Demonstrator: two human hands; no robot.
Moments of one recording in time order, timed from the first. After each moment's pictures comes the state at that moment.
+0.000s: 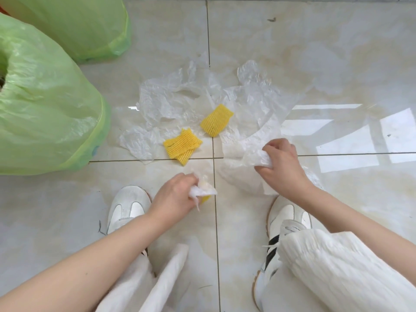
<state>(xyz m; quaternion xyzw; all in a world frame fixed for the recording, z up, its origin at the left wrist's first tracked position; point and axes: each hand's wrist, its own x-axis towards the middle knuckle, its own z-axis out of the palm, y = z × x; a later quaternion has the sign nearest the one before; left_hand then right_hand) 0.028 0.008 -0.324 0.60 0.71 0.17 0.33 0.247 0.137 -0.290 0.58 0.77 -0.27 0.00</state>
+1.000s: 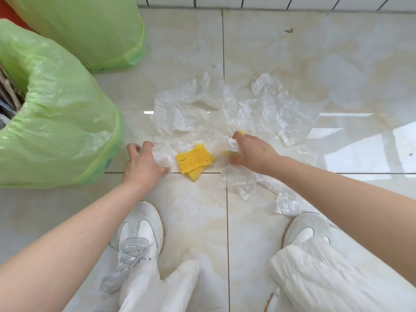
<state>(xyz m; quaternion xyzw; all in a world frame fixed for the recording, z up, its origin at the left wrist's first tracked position) -0.077 0.064 -0.337 0.38 0.88 0.06 0.27 0.158 0.208 -0.335 0.44 0.84 -0.27 0.15</state>
